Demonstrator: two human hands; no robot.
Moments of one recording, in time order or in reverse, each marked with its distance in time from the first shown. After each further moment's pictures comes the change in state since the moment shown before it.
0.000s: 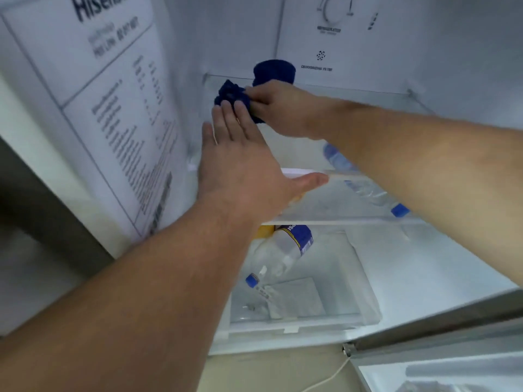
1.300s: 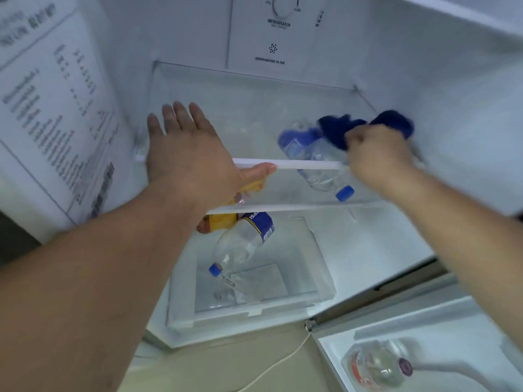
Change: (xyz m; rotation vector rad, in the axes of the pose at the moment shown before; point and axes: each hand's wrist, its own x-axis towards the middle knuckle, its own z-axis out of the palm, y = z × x) left_hand 0.003 0.001 0.001 0.053 0.000 0.001; right_hand -0.175 0.063 -0.043 -0.268 0.401 0.736
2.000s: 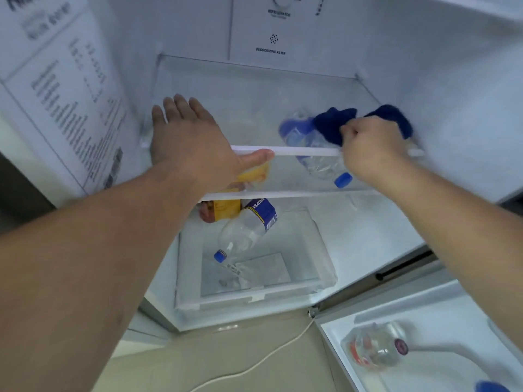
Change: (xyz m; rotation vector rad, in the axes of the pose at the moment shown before) left_hand 0.000 -0.001 -0.001 0.034 -0.027 -0.011; right_hand -0.010 0.001 0.001 -0.109 0.035 -0.089
